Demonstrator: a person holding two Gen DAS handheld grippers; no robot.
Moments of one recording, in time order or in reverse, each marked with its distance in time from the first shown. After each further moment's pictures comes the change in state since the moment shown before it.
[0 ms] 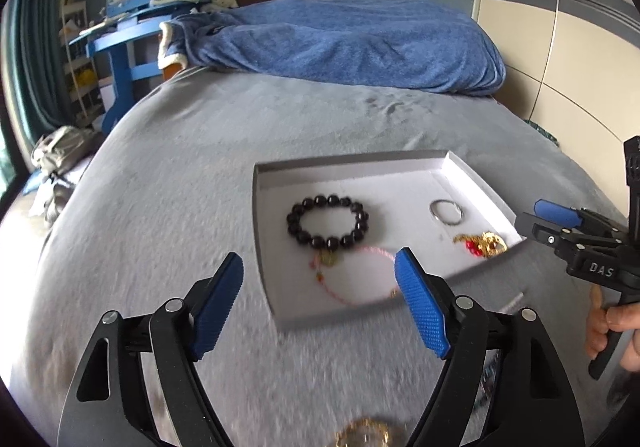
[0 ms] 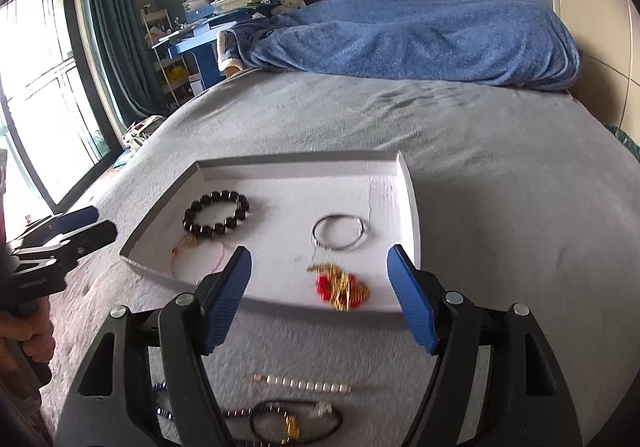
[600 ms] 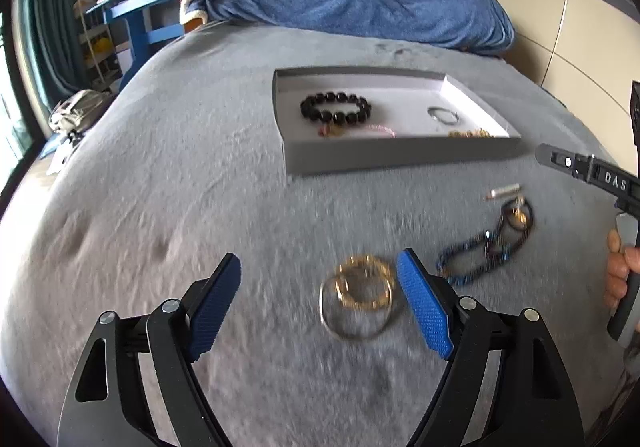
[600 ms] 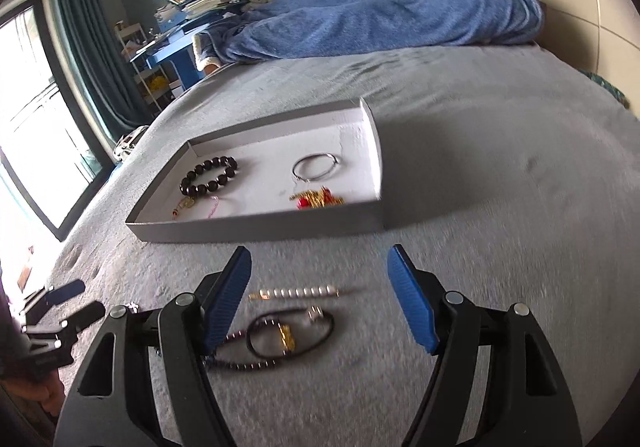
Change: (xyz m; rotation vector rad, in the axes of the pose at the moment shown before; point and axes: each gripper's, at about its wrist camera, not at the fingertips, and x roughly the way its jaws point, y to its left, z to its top) left arm -0.040 -0.009 -0.097 -0.007 0.129 0.060; right arm -0.035 -0.019 -0.057 0.147 0.034 -0.023
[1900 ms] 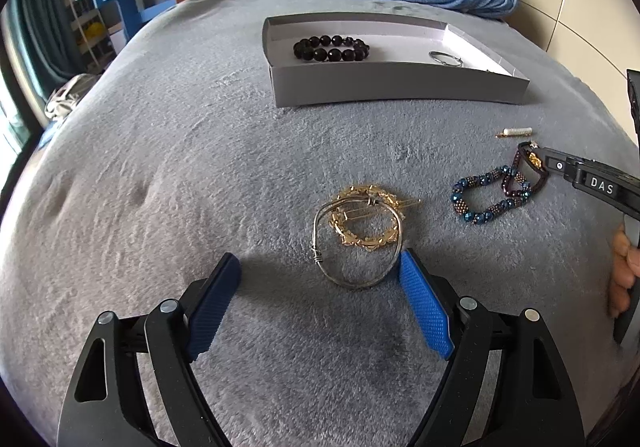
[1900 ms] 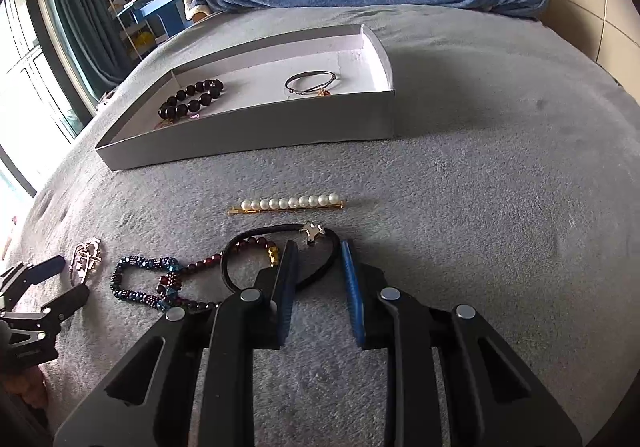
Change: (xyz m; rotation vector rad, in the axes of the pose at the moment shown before) left arm 0.022 -0.004 -0.026 0.031 0.113 0.017; right arm 0.030 0.011 -0.038 -0.054 0.142 -0.057
